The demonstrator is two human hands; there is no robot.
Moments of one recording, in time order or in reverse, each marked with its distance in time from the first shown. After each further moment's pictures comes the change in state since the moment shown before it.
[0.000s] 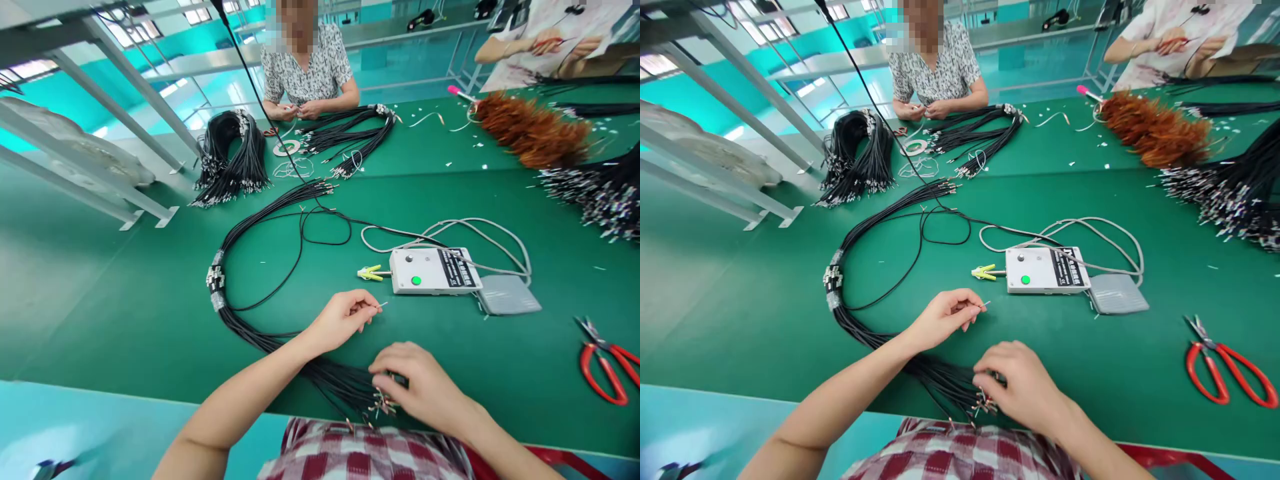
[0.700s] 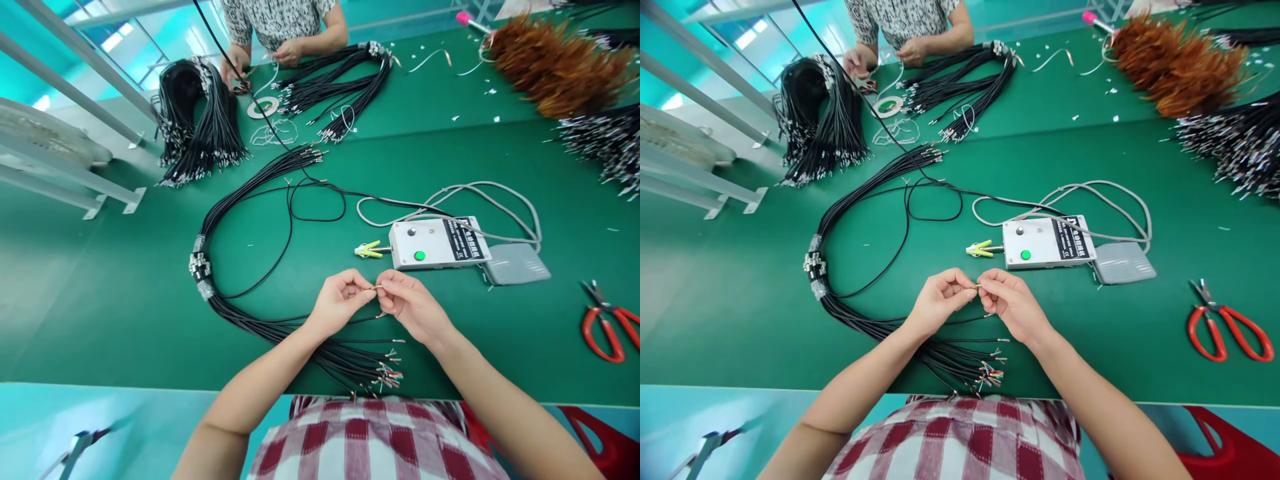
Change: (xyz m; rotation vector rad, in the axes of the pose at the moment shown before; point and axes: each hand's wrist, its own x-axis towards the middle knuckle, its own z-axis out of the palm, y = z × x) left_hand 0.003 -0.021 0.009 -0.390 0.178 -0.075; right_hand 0.066 0.005 -0.014 1.319 0.279 0.331
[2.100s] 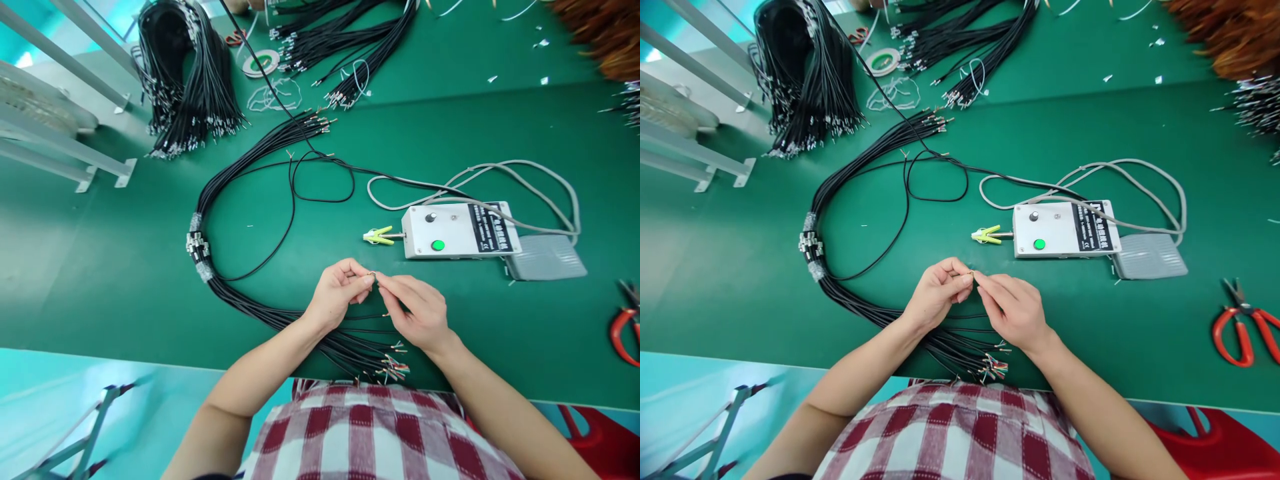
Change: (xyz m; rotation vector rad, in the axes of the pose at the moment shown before) left_hand -0.003 -0.009 -0.007 -0.211 0.093 -0.076; right_hand -0.005 0.032 -0.015 -1.257 0.115 -1.036
